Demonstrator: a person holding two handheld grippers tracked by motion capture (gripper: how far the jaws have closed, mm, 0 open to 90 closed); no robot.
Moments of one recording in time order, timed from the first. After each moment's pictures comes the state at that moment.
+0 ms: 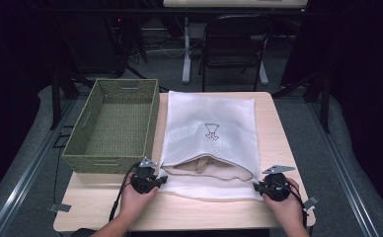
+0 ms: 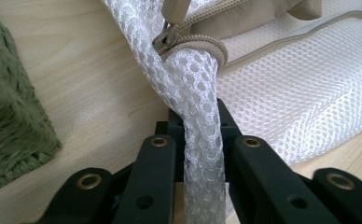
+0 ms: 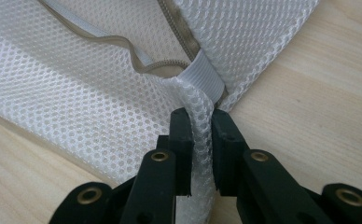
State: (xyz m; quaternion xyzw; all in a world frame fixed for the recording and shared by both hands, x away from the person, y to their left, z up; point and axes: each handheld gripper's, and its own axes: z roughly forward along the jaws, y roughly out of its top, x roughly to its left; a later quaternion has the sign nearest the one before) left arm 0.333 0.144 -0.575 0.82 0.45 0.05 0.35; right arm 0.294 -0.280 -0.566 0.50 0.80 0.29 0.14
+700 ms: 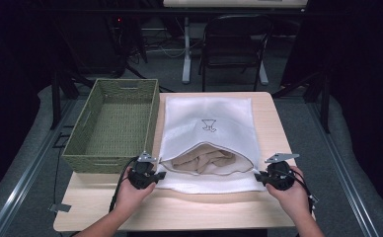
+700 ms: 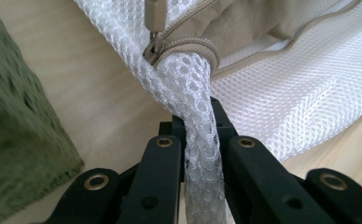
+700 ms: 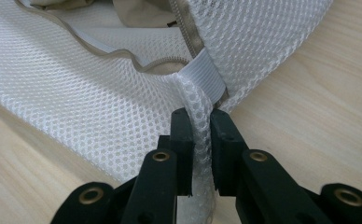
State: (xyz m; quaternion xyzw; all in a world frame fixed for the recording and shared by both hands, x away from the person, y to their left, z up) left arm 0.336 0.145 -0.541 0.83 0.42 0.06 0.35; right arm 0.311 -0.284 -0.527 0.46 0.82 0.30 0.14
